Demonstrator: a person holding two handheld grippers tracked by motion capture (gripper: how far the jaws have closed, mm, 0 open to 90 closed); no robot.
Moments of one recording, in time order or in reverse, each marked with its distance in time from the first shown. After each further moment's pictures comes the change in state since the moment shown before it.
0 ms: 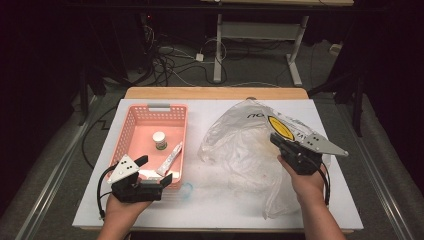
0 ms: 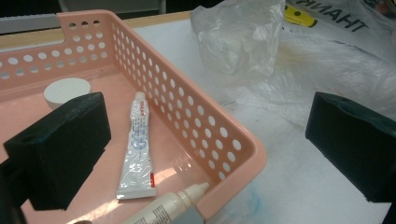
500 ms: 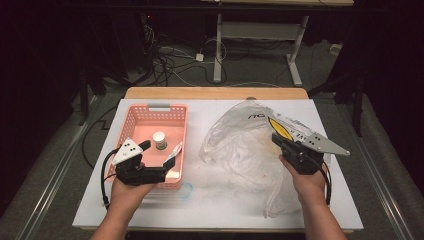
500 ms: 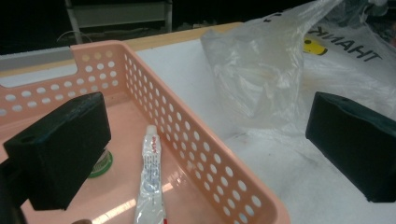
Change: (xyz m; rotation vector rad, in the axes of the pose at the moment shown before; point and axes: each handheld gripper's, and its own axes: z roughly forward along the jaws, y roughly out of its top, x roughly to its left) left arm 0.012 0.034 0.014 -0.033 0.024 -0.001; right arm -0.005 -0.001 -0.001 0.001 -0.001 0.004
